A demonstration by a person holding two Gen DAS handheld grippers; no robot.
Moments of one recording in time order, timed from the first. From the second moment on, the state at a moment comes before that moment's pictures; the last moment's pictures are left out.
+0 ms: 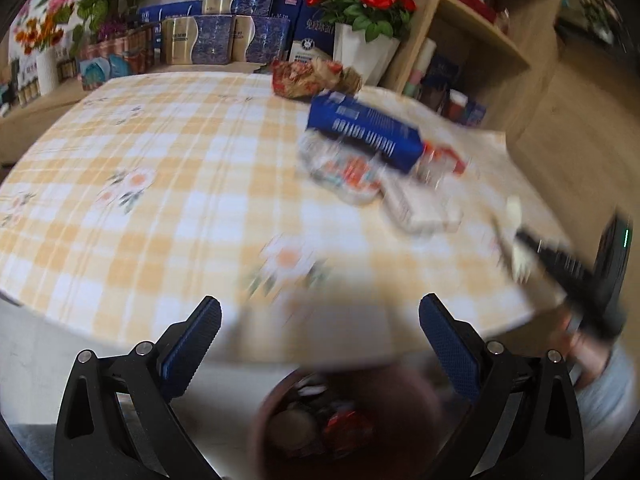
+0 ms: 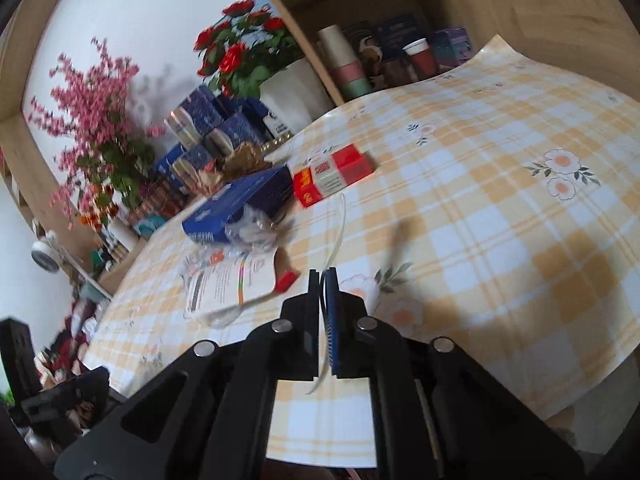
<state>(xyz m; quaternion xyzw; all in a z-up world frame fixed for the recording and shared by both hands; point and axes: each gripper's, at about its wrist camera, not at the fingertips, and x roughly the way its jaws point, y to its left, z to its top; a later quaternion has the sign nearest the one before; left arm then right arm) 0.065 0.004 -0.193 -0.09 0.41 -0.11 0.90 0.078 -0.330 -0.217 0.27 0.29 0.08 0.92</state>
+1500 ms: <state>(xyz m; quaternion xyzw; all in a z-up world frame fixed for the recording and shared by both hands) 0.022 -0.061 -0.163 0.01 0.44 -0.28 0.86 0.012 -0.303 -0.168 0.21 0.27 0.14 0.93</state>
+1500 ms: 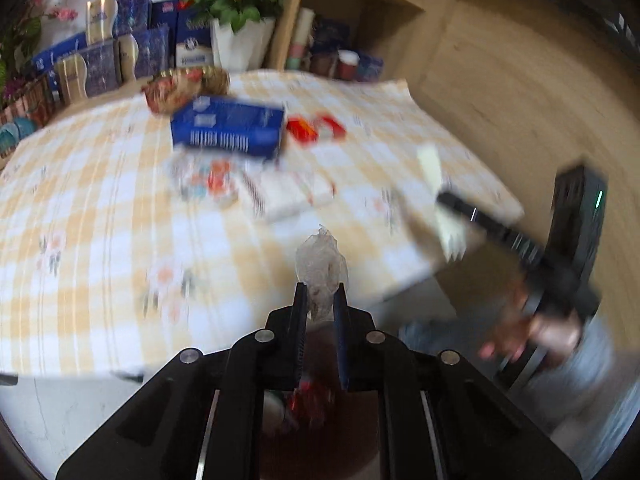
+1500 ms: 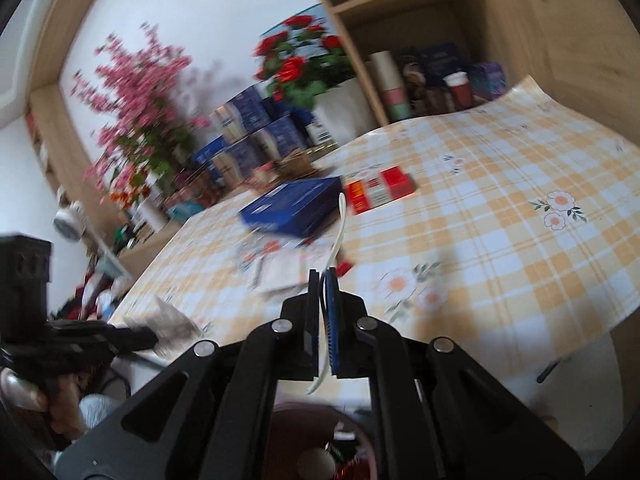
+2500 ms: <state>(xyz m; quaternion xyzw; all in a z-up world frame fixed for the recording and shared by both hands) -0.033 0.015 -0.172 0.00 0.32 -0.15 0.94 -0.041 -0.218 -0.199 0.14 0.40 0.21 0.88</state>
